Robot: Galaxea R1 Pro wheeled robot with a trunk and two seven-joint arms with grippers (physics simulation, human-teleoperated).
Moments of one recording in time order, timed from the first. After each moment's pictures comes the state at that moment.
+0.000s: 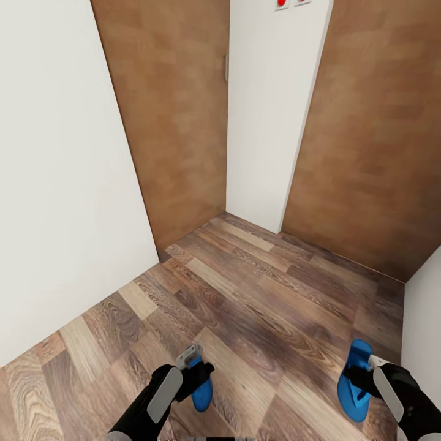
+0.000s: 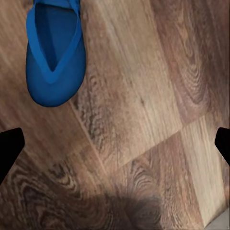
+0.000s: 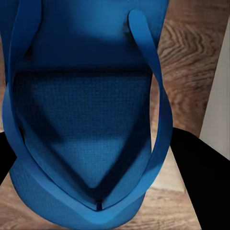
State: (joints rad) left arm -0.45 -0.17 -0.18 -0.72 0.82 0.47 0.34; right arm -0.45 -0.27 -0.20 -0.74 -0.34 0.66 -0.16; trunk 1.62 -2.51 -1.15
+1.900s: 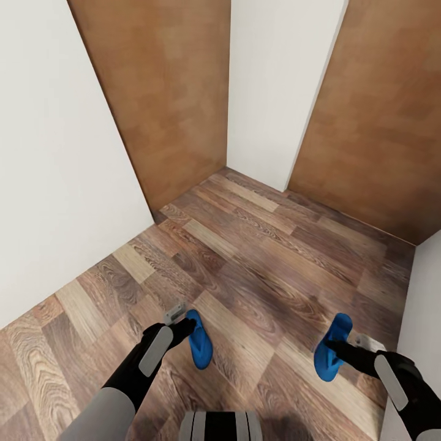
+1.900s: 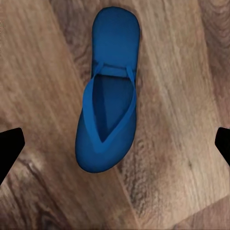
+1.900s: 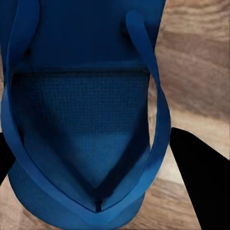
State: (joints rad) left arm -0.60 -0.11 -0.18 -0.81 0.82 0.44 0.45; right arm -0.45 -0.27 -0.23 -0.87 -0.45 0.65 0.08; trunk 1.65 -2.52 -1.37
